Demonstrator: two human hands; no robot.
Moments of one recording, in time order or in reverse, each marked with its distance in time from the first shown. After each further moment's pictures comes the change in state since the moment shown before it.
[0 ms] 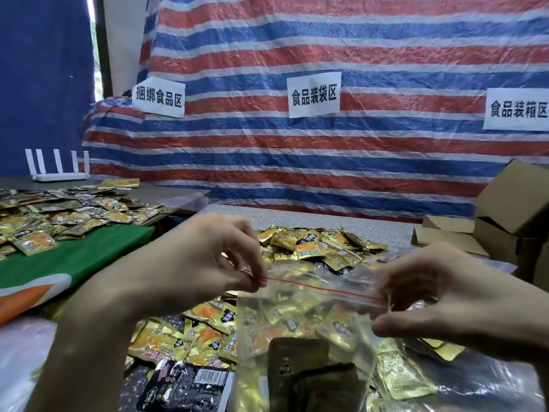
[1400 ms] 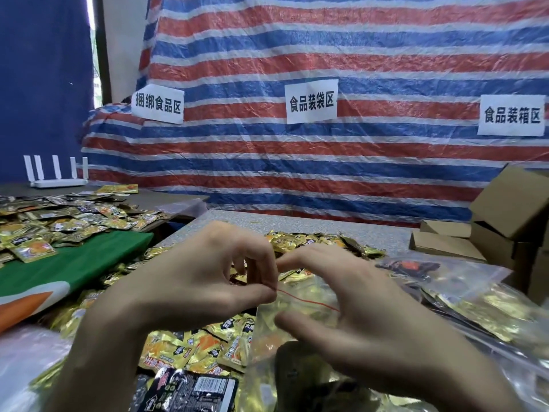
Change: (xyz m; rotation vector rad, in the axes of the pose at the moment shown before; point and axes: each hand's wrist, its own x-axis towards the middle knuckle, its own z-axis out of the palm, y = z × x) left_hand -0.002 0.012 0.001 0.088 0.007 0.172; right_hand 0.029 -0.039 0.055 -0.305 0.261 -0.197
